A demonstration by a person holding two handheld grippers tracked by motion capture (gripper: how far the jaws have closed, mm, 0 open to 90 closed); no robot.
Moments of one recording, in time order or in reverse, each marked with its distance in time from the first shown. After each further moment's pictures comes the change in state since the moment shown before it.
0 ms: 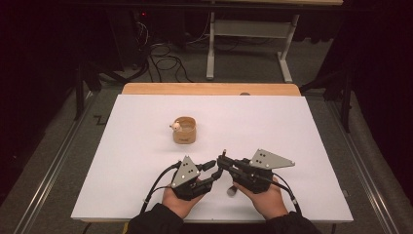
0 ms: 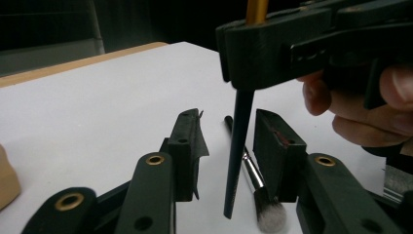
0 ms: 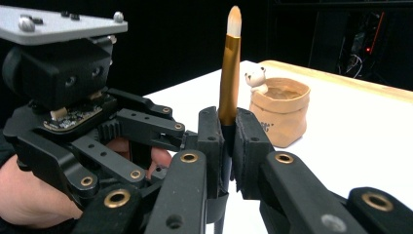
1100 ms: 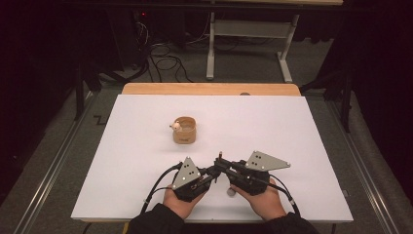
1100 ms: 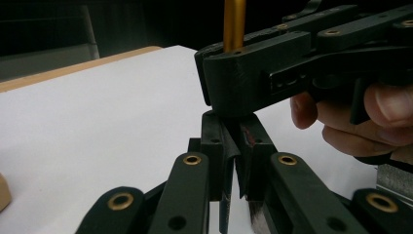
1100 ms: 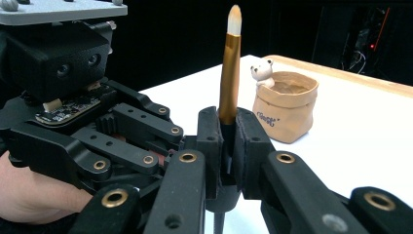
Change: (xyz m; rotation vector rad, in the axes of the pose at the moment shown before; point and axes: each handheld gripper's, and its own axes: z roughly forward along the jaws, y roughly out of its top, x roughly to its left) left arm -0.003 0.000 0.000 -0.012 -0.015 0.018; right arm 0.005 -0.003 0.005 0.020 0.009 -0.012
